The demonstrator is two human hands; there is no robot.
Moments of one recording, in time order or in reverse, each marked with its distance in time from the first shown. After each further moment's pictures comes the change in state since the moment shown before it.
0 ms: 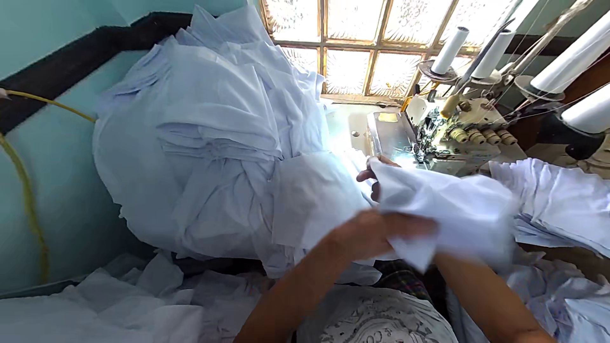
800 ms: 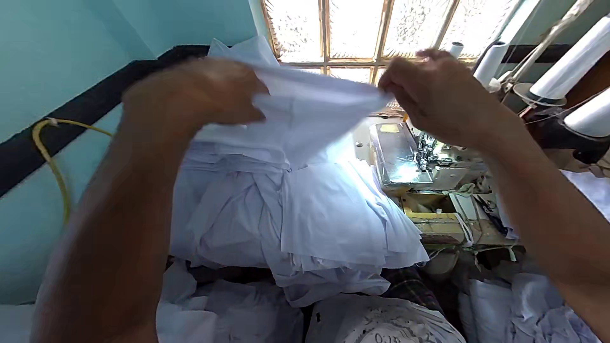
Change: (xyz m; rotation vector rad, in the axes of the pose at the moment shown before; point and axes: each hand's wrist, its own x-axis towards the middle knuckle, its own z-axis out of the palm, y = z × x) left_hand 0.024 0.266 -0.157 2.398 -0.106 0.092; right_hand -0.008 -0.197 0.052 -1.690 -0.108 -0.915
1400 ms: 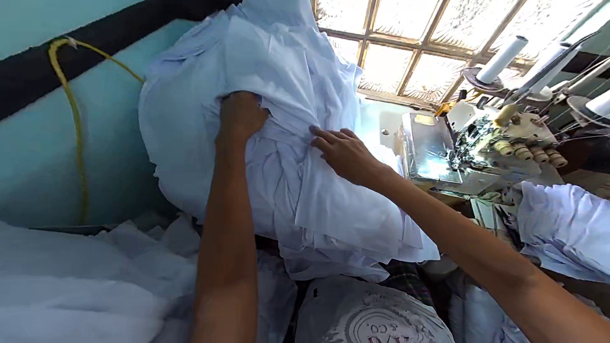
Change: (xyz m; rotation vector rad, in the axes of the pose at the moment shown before) left_hand -0.086 0.017 0.100 -0.199 -0.137 -1.086; right_hand 0.031 -0.072 0.211 0.187 -0.192 -0.134
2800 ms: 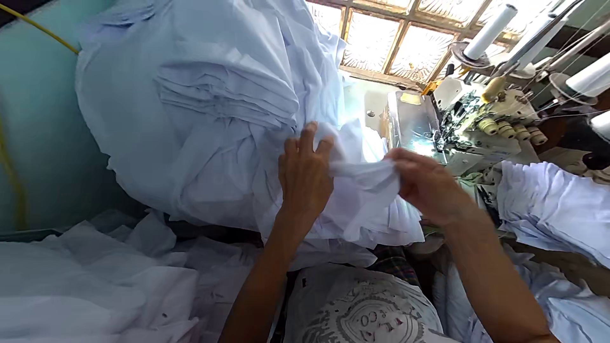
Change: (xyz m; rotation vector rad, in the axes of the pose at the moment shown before) left_hand -0.185 0.139 0.043 -0.177 0.156 0.345; right_hand -0.143 -0.031 -0.082 1.259 0.205 0.520
